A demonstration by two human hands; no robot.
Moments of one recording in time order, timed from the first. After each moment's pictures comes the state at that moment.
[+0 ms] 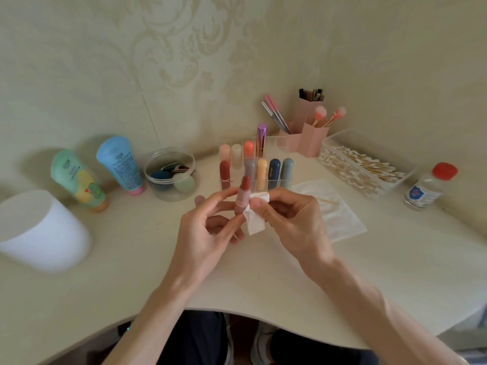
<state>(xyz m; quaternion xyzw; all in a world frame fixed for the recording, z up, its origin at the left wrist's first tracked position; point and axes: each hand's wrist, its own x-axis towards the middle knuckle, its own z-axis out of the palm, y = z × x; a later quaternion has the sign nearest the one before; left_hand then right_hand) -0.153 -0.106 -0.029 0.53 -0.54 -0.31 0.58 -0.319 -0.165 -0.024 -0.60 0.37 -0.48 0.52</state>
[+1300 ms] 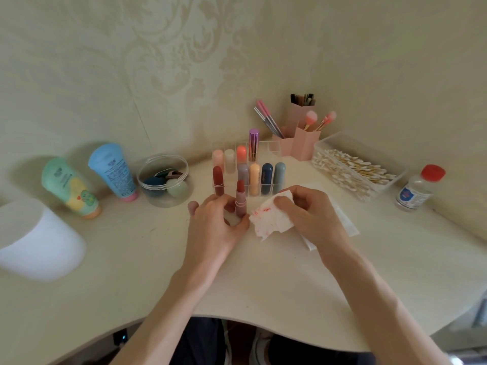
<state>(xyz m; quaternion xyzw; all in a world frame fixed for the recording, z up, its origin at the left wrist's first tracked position) -0.166 -0.149 -0.042 0.71 -0.59 -0.07 0.38 -0.351 -0.184 -0.003 -0.60 0.54 -0.37 0.46</state>
